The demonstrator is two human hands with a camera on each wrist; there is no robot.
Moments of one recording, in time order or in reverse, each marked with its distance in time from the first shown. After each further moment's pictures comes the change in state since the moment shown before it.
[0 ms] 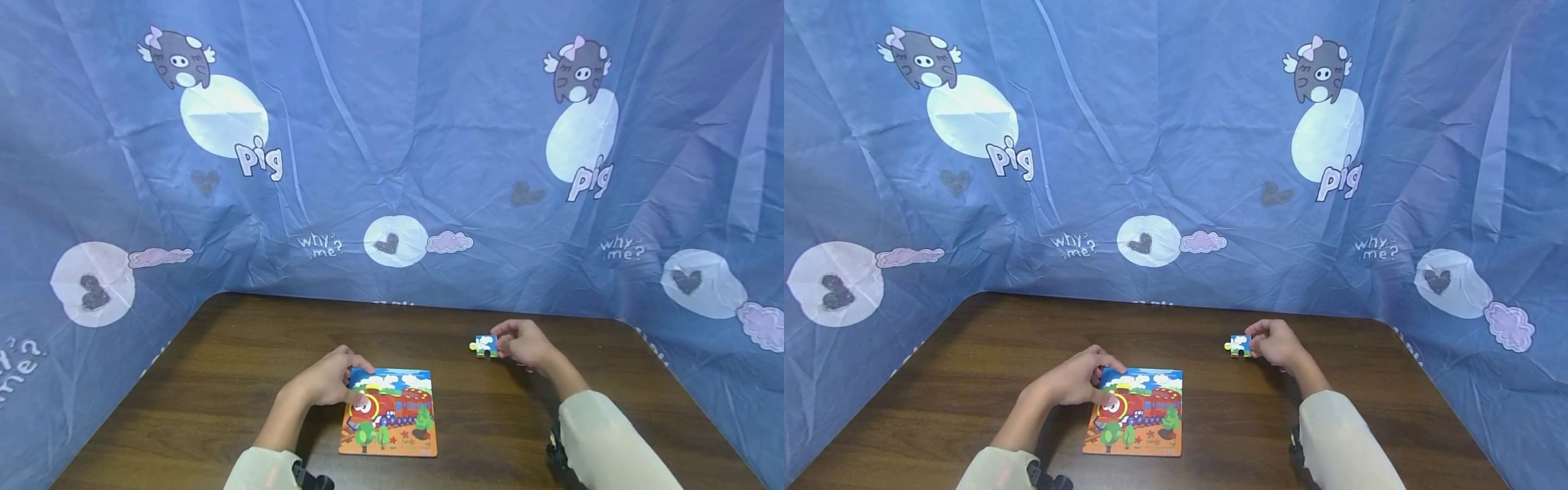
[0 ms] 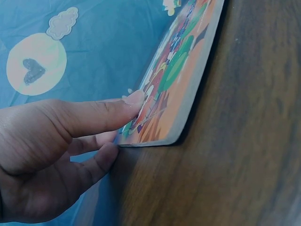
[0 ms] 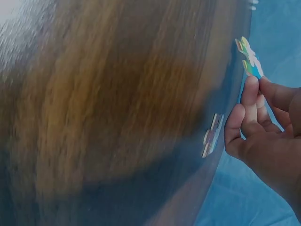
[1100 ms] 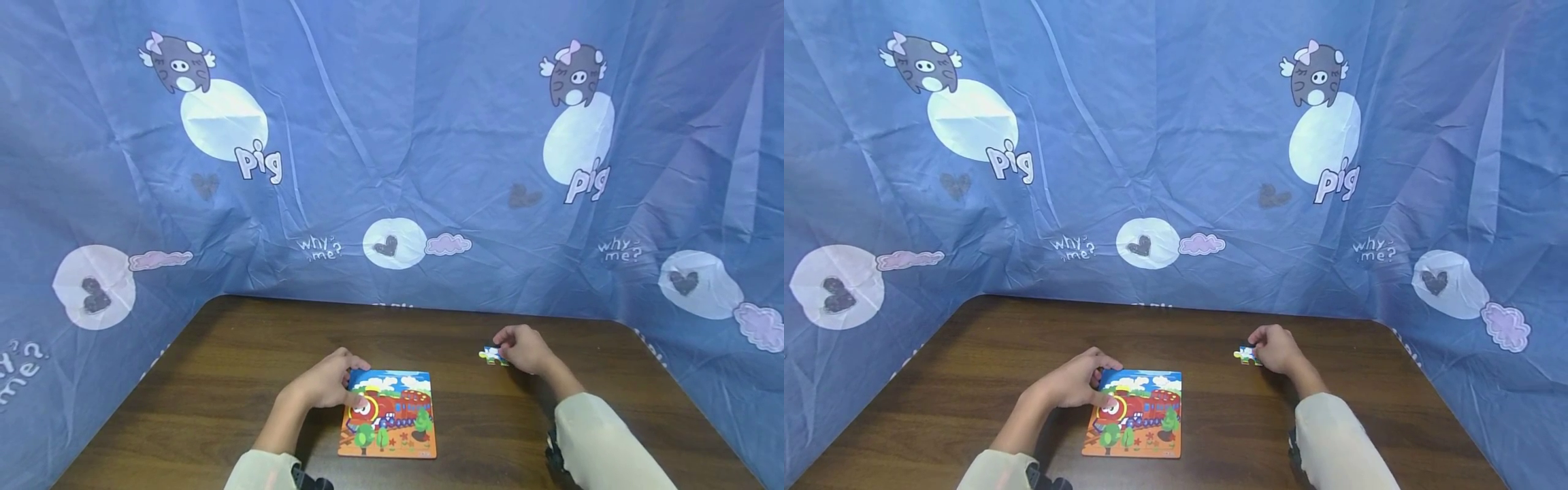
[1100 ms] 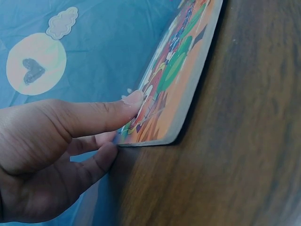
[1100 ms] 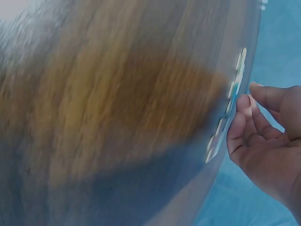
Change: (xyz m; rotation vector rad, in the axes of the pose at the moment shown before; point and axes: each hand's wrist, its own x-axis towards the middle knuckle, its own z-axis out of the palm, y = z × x) left_hand 0.003 -0.001 0.002 0.008 0.021 -0.024; right_hand 0.004 0.012 0.000 -0.367 0.084 -0.149
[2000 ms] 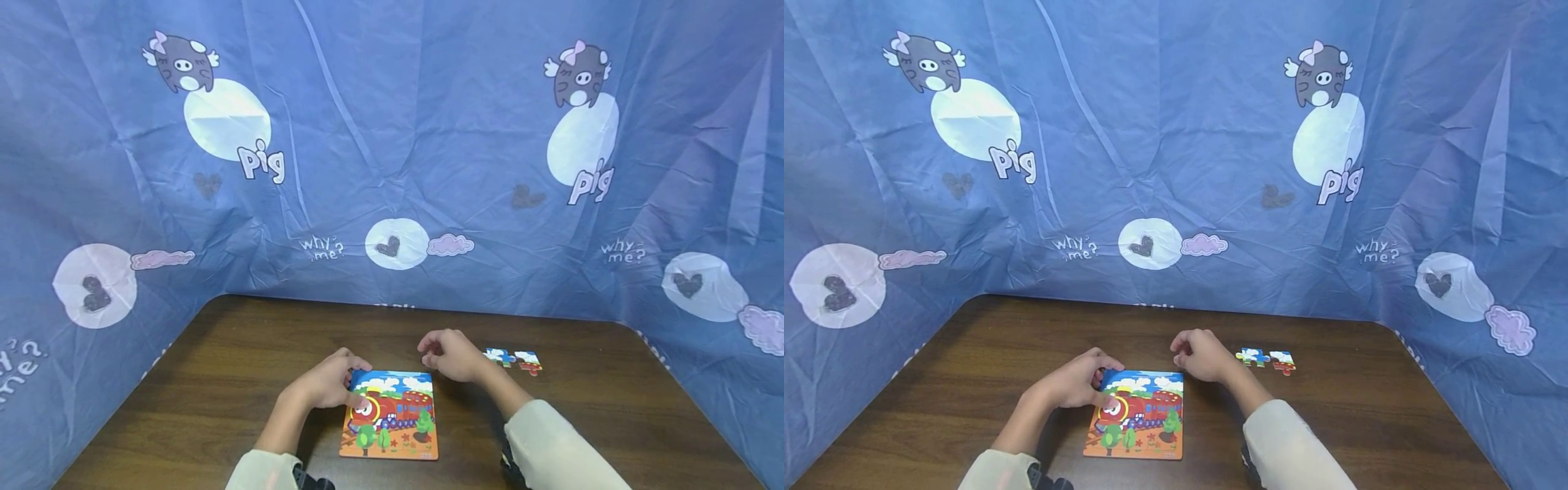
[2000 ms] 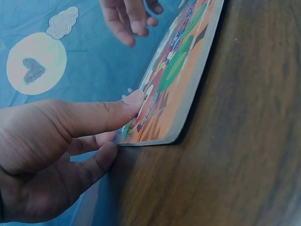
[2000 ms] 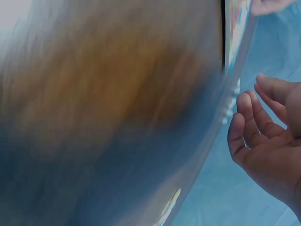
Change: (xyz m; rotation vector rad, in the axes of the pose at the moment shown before) left_hand 0.000 0.000 -0.001 0.004 0.002 -0.001; right_hand 0.013 -0.107 0.068 0.045 -0.212 -0.223
